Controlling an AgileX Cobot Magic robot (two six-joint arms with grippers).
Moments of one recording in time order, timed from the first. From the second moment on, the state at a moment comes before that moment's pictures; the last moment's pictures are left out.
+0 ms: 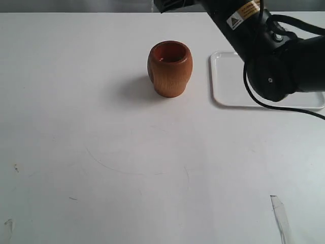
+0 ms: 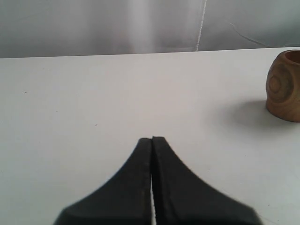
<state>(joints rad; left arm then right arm) 0.02 0.00 0.00 0.07 0.44 0.35 0.71 1.74 -0.86 -0.03 -1.14 -0.09</state>
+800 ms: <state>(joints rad) 0.02 0.00 0.00 0.07 0.44 0.35 0.71 1.72 -0.85 0.01 -1.13 -0.11</state>
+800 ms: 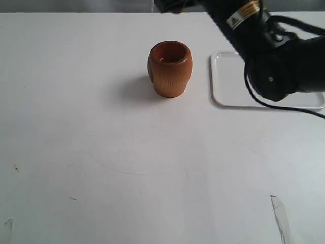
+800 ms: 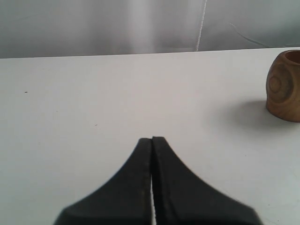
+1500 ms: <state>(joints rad) 0.02 0.00 0.00 0.07 0.44 0.35 0.71 2.06 -0.86 0.03 -1.22 0.00</state>
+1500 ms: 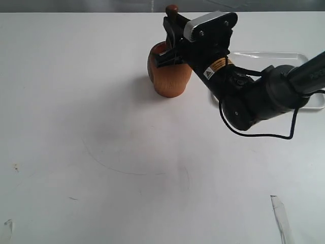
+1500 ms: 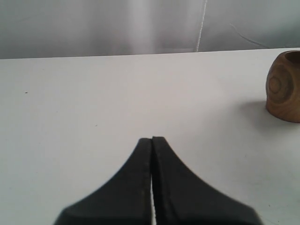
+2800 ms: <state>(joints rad) 0.02 0.00 0.00 0.07 0.44 0.35 0.39 1.79 -1.07 -0.31 0.54 -0.54</state>
